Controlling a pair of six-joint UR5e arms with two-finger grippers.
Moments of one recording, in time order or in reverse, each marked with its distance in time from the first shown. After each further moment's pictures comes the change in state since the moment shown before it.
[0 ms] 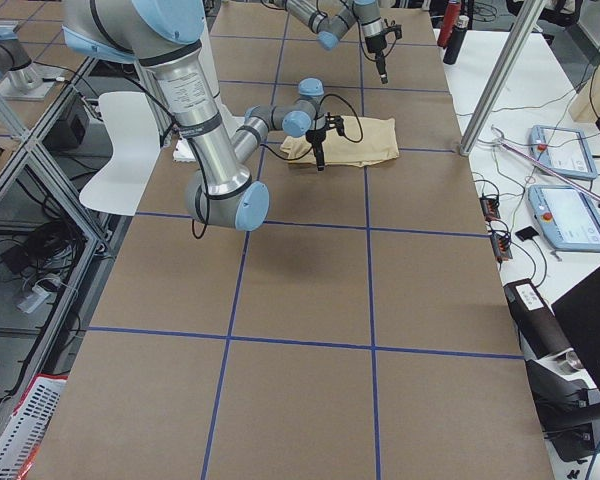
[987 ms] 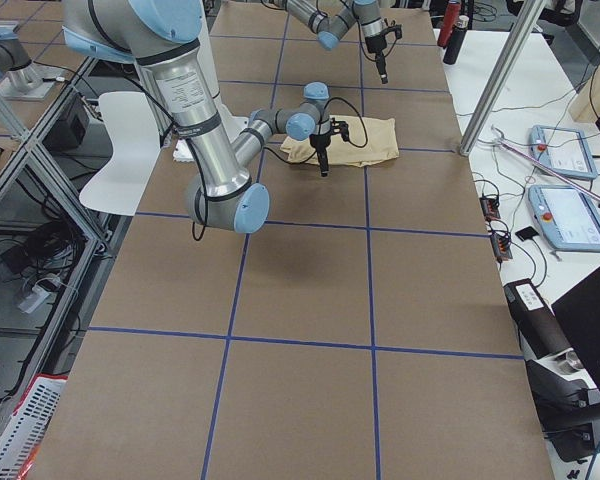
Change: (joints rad) left arm 0.001 -0.004 0.000 0.001 0.000 -0.006; right arm 0.045 -0.021 -0.003 -0.029 0.010 -0.018
